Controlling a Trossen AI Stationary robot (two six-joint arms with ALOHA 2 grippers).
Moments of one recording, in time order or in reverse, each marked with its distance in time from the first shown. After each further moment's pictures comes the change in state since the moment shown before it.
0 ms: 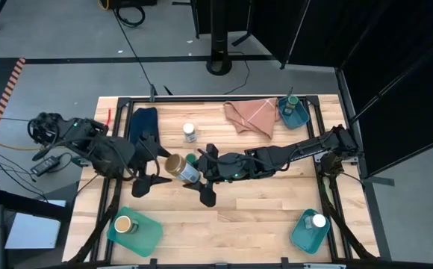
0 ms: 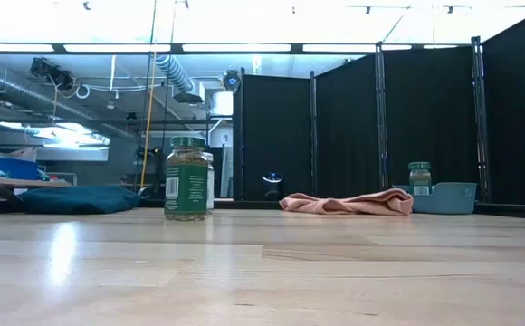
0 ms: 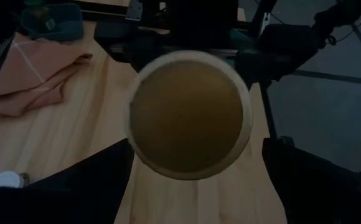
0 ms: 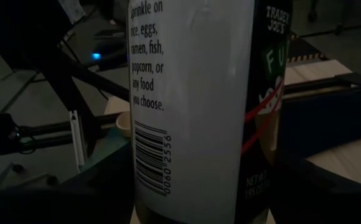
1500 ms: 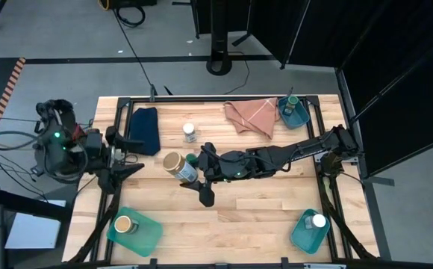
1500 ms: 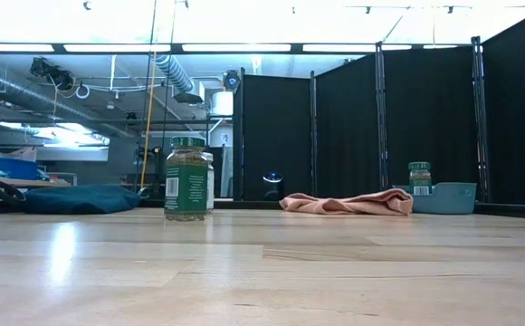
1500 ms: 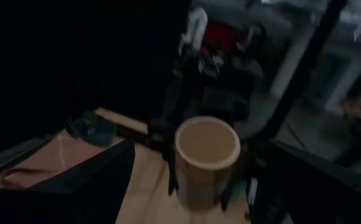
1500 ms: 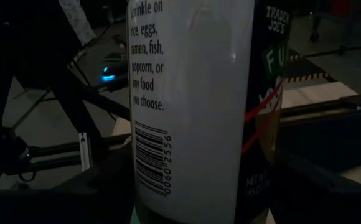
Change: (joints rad) left arm -0.509 -0.394 -0.483 0.681 -0.816 -0.002; right arm 0.002 -0.001 -0.001 0.090 -0.001 -0.016
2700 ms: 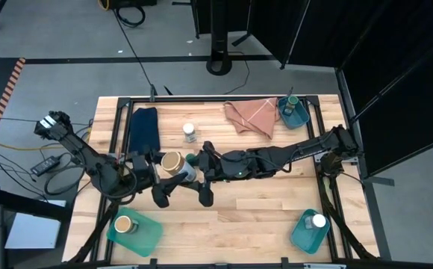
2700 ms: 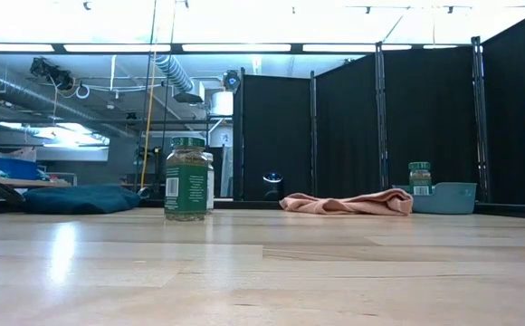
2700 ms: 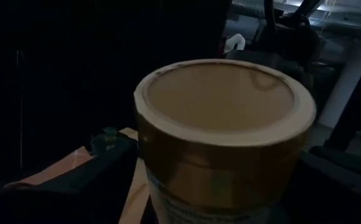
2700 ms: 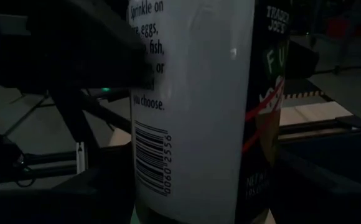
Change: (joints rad) left arm 0.250 0.320 -0.204 0.745 0.021 0.227; right arm 0.002 0.000 -0.001 0.060 0.007 -0.060
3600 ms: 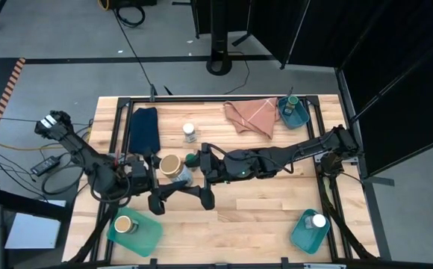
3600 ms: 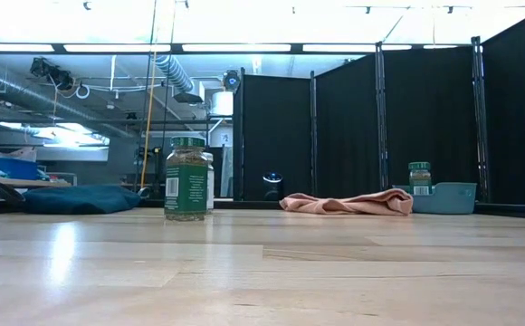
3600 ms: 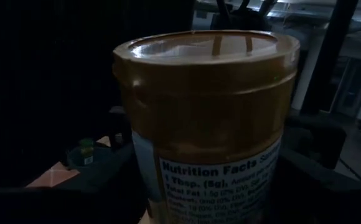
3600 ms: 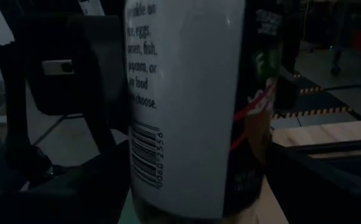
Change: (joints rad) left arm -0.030 -0.001 0.000 0.042 0.111 0.125; right arm 0.003 0.000 0.002 0.078 -0.058 -0.003
